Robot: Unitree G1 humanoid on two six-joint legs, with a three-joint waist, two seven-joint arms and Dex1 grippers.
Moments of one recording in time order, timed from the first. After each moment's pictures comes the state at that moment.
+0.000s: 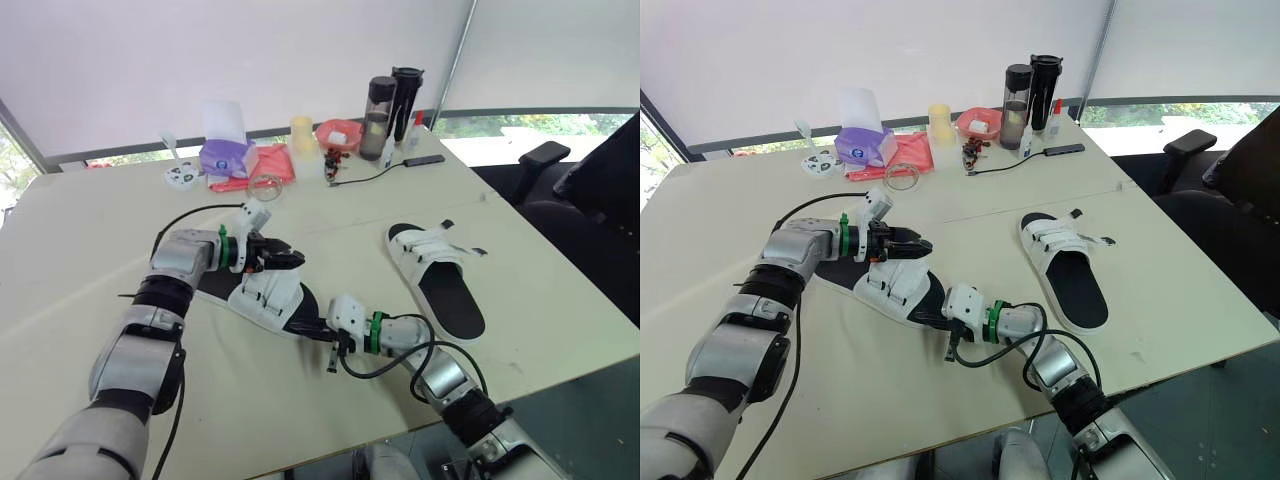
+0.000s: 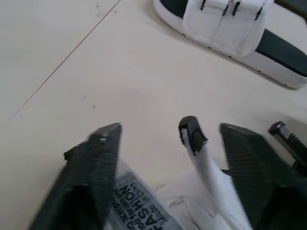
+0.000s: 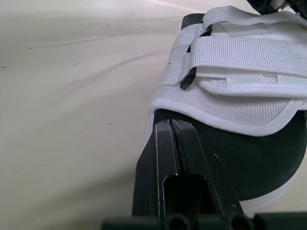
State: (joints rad) left arm -0.92 0.43 -0.13 0.76 -0.19 0.46 -1.14; right arm -0.35 -0.30 0.45 0.22 0.08 -0.05 0.84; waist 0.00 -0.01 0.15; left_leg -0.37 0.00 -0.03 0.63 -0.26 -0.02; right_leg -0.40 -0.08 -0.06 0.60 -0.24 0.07
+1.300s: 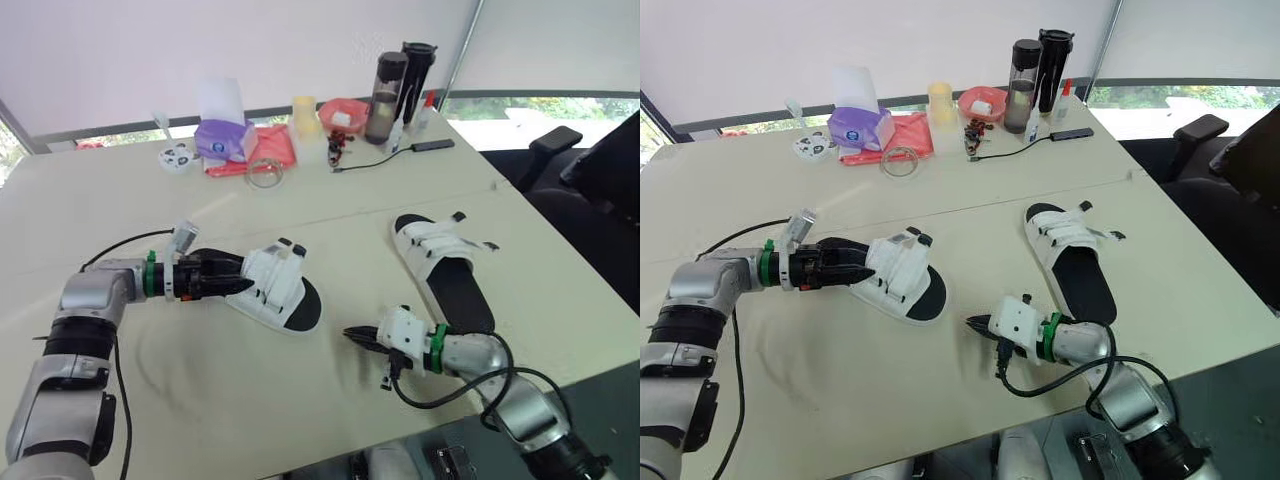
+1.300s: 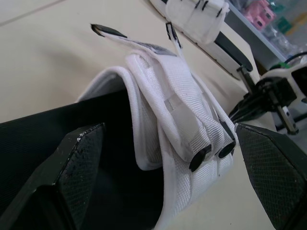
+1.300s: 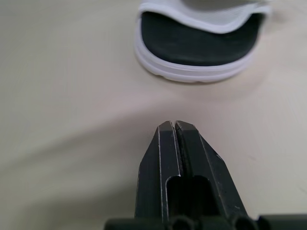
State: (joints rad) left arm -0.64 0.71 0.00 0.50 -0.44 0.67 -1.42; right arm -0.08 -0.60 0.27 -0.31 0.06 0.17 0.80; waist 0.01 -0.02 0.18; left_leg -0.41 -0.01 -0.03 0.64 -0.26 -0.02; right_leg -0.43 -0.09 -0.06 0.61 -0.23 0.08
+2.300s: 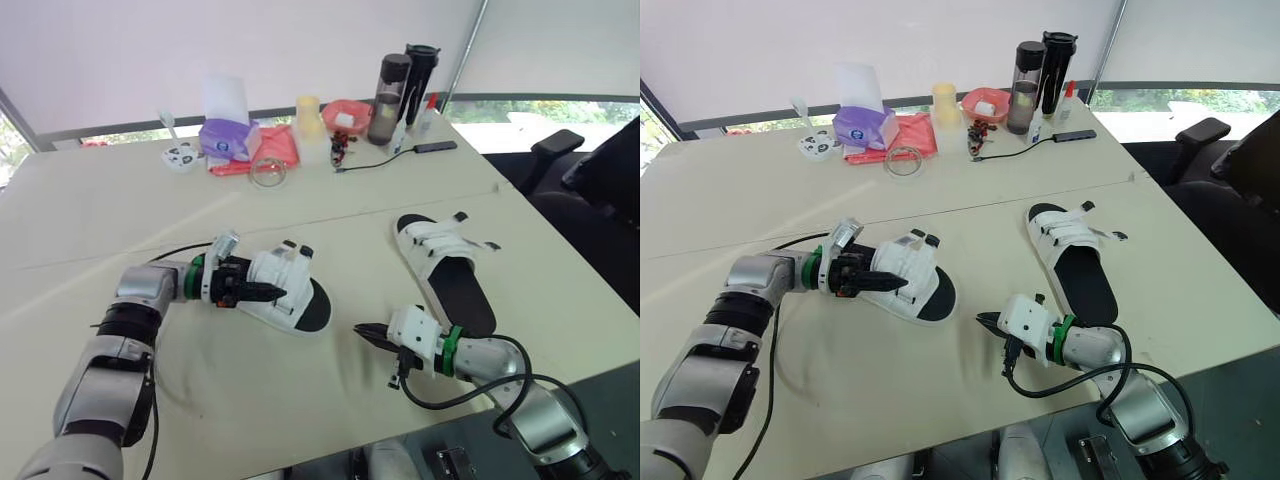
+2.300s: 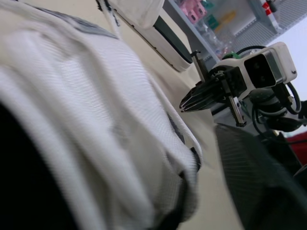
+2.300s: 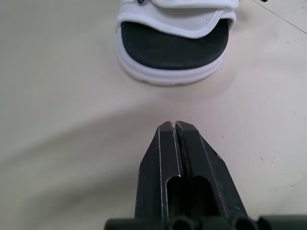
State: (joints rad) left arm -0.75 0.55 -0.11 0.63 -0.40 0.75 -1.57; right arm -0.04 -0.60 0.23 -0.39 0.06 0.24 0.76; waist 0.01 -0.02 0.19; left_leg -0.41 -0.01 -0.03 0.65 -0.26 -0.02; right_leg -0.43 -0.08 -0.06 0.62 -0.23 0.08
